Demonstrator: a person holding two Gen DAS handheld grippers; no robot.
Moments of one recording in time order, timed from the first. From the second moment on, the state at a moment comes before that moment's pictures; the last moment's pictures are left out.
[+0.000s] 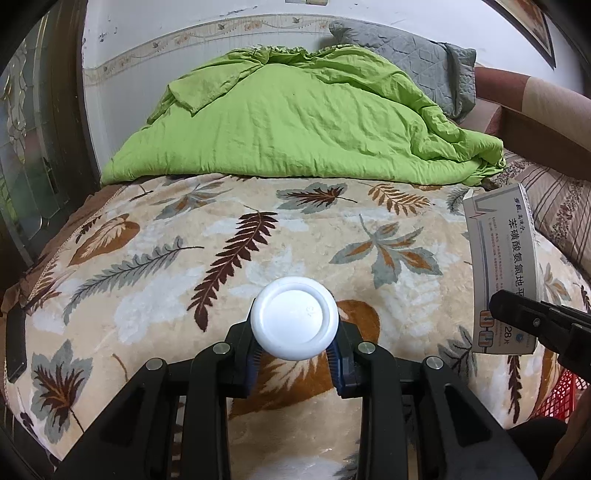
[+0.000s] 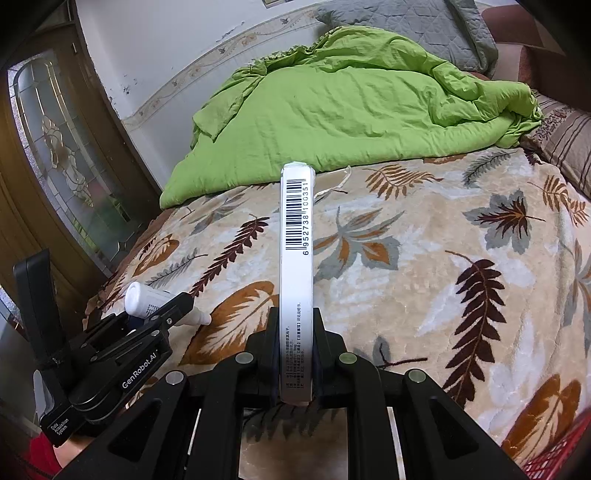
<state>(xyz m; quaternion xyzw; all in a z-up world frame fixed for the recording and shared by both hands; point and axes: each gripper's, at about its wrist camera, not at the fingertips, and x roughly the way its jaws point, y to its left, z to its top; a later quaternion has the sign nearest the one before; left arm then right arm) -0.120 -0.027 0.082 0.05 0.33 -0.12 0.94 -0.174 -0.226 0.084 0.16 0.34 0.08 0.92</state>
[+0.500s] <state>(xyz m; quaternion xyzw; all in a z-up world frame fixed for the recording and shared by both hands) -0.123 -0.029 0.082 0.06 0.32 -0.12 0.94 -0.175 -0.227 0.085 0.16 0.34 0.08 0.92</state>
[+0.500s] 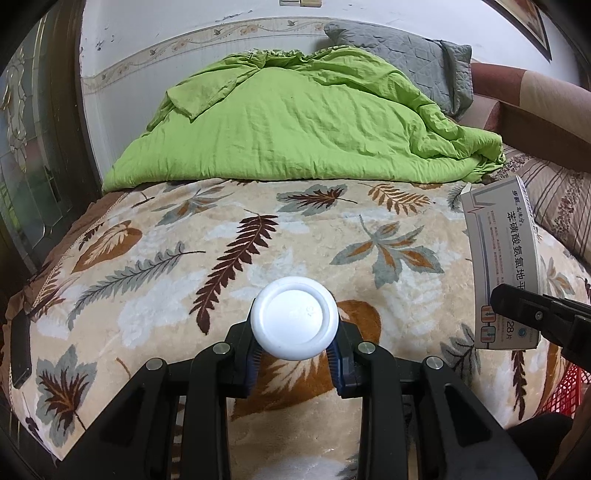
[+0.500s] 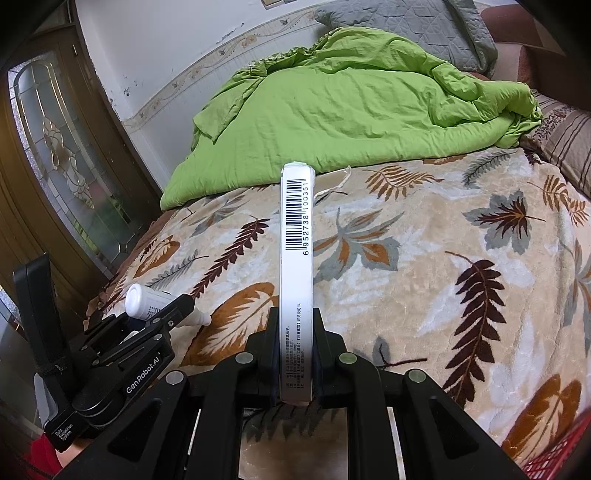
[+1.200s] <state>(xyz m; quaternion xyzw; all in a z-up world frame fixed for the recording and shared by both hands) -0.124 -0.031 0.086 0.06 0.32 -0.12 0.94 -0.175 -0.227 0.085 0.16 0.34 0.08 0.92</state>
